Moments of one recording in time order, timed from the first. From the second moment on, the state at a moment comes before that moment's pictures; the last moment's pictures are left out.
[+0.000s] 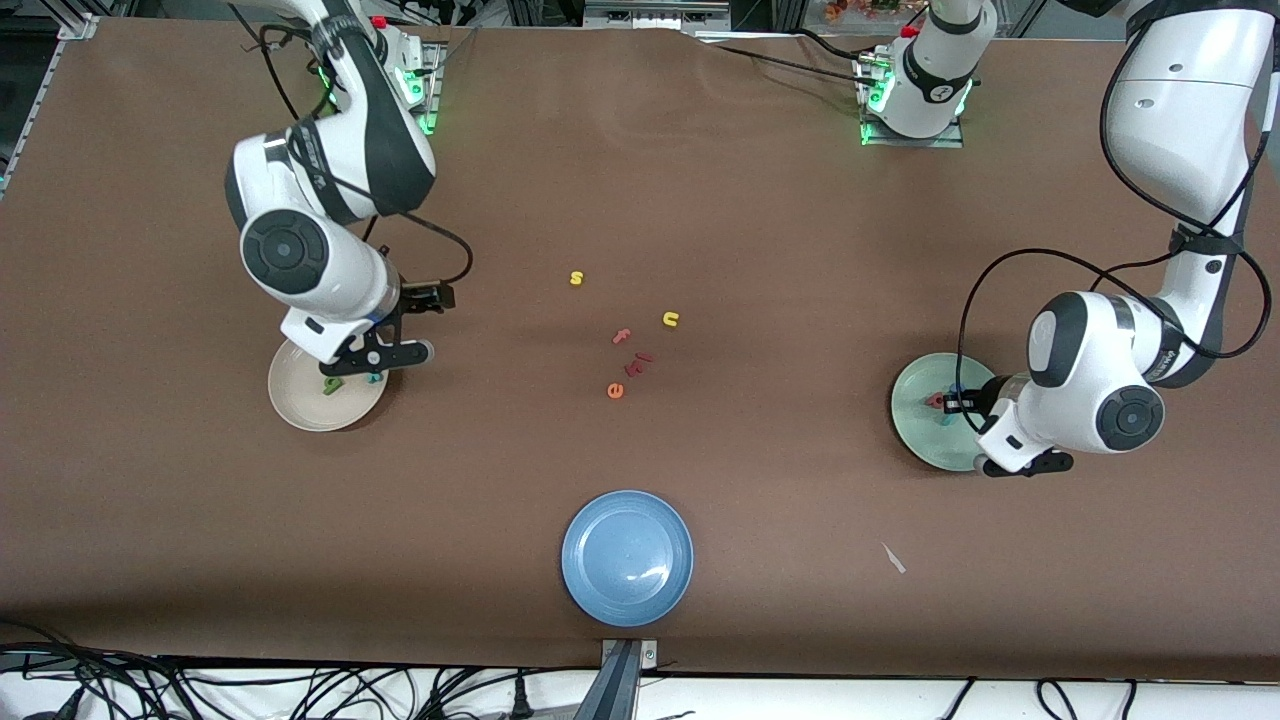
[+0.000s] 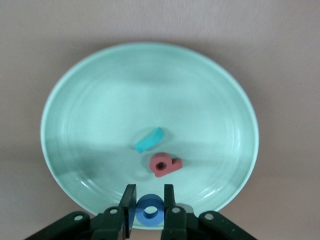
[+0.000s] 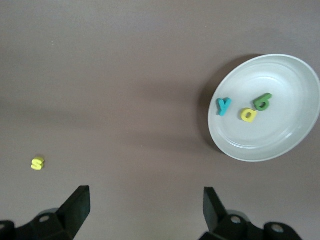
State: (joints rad) left arm 0.15 0.66 -0.20 -1.62 0.09 1.93 -0.17; right arm 0.49 0.30 -0.14 -1.72 0.03 1.78 0.16
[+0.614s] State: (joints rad) left arm 0.15 0.65 -0.23 -1.74 0.09 2.06 -0.17; right arm 0.27 0.04 -0.05 -1.72 0.01 1.58 0.16
